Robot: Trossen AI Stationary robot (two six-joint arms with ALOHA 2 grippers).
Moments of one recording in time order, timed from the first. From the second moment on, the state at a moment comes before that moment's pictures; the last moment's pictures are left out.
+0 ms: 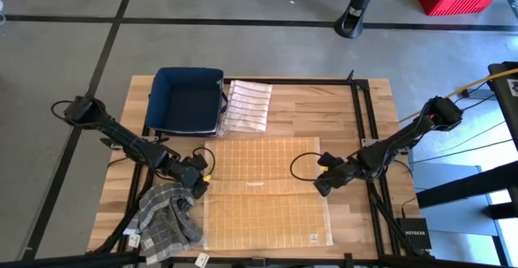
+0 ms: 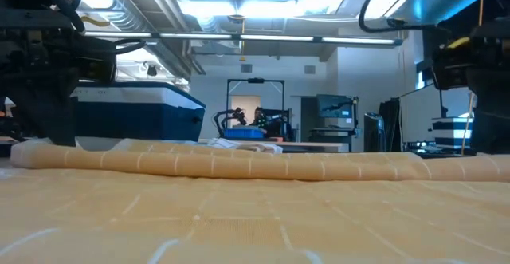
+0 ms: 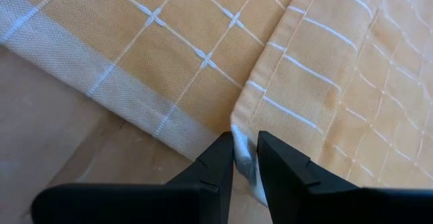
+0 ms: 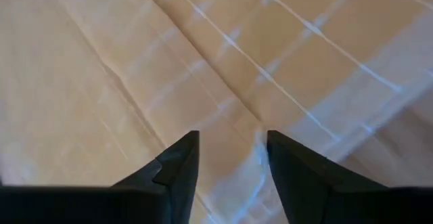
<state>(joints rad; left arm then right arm) -0.46 1.24 0.43 -0.17 -0.18 -1.09 0.52 1.16 0.42 -0.28 0.18 1.28</state>
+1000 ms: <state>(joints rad) -0.47 1.24 0.55 -0.18 -0.20 -0.90 0.55 1.17 0.65 -0.68 0.29 1.08</state>
